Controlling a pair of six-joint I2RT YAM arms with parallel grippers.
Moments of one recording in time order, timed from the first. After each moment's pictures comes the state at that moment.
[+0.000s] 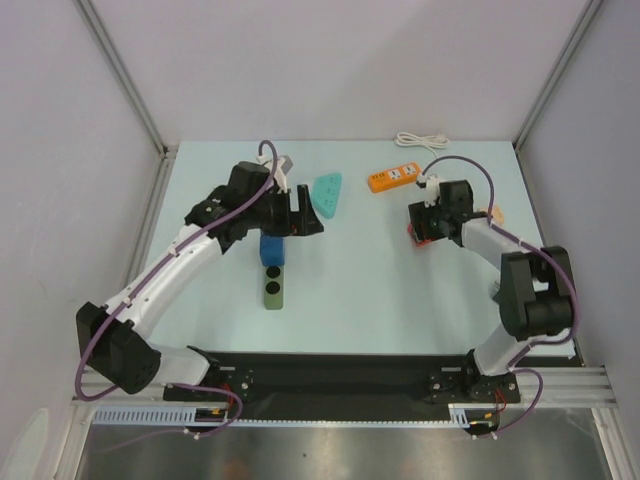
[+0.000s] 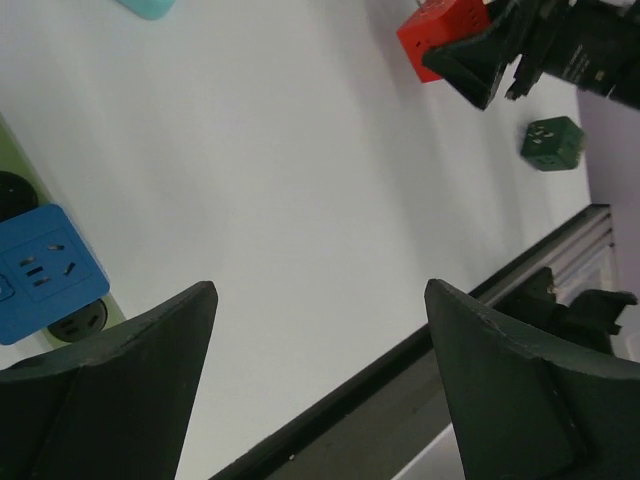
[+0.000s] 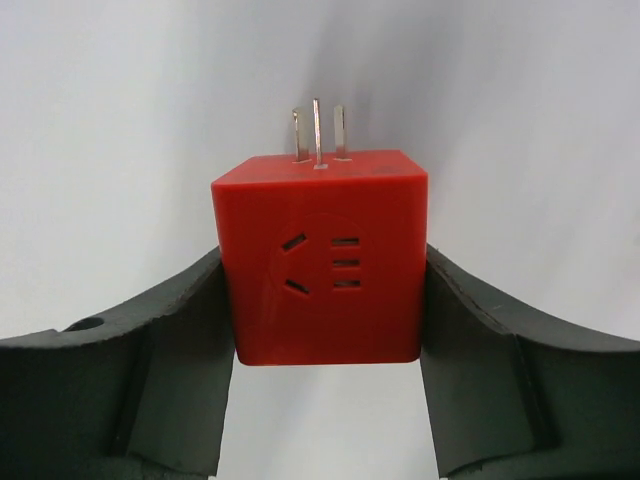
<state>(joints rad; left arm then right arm) -0.52 1.34 1.26 -0.62 0.23 -0.46 0.14 1.66 0.99 -0.17 -0.12 -0.12</state>
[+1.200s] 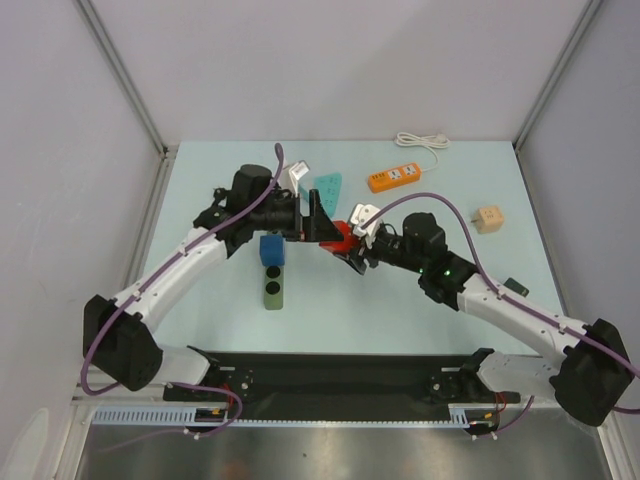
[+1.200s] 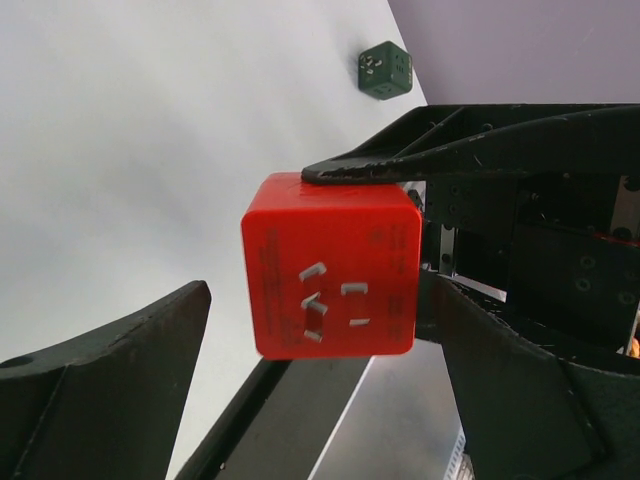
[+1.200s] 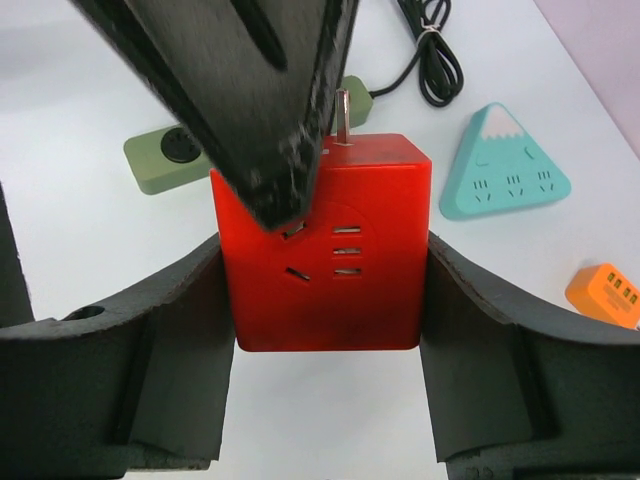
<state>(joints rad) -0.50 1.36 1.17 -0.37 0.69 -0.54 0.73 1.14 0.79 0.17 -0.35 -0.32</state>
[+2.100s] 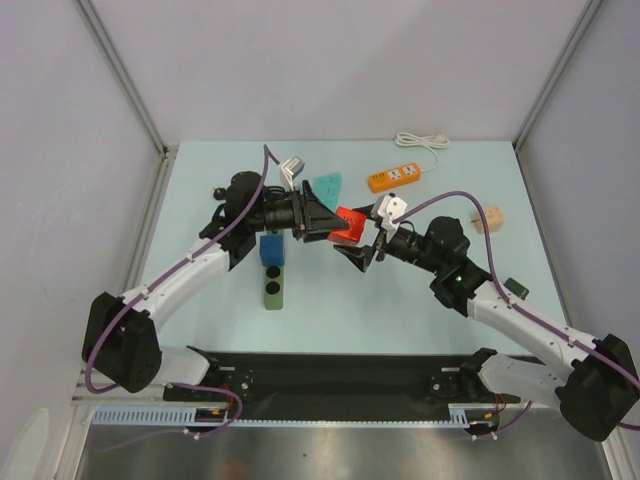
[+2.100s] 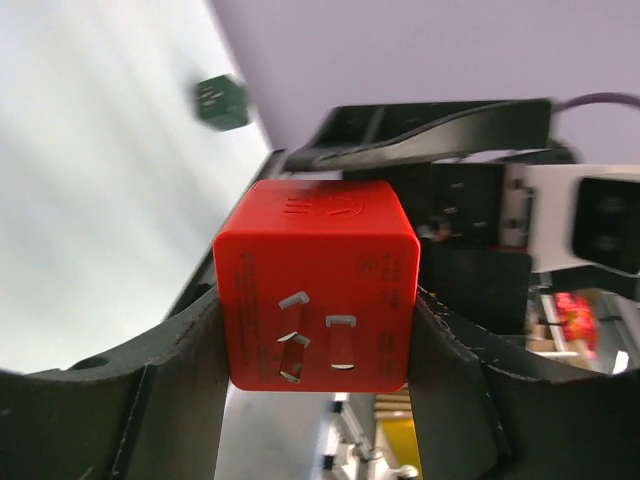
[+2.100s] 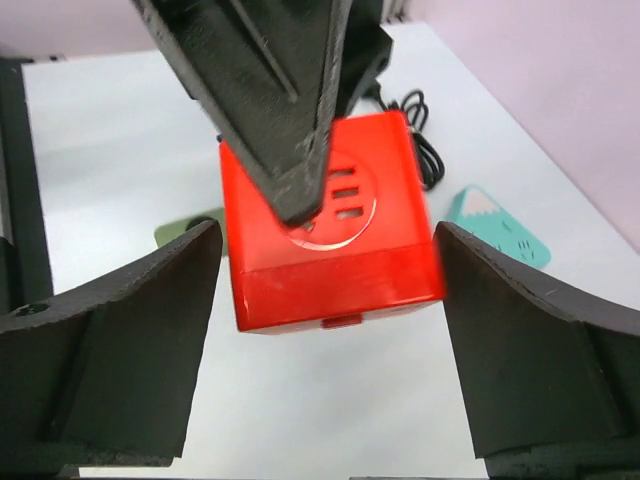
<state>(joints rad) -0.49 1.35 1.00 0.11 0.87 -1.03 0.68 1.07 0.73 0.41 -0.44 -0.17</state>
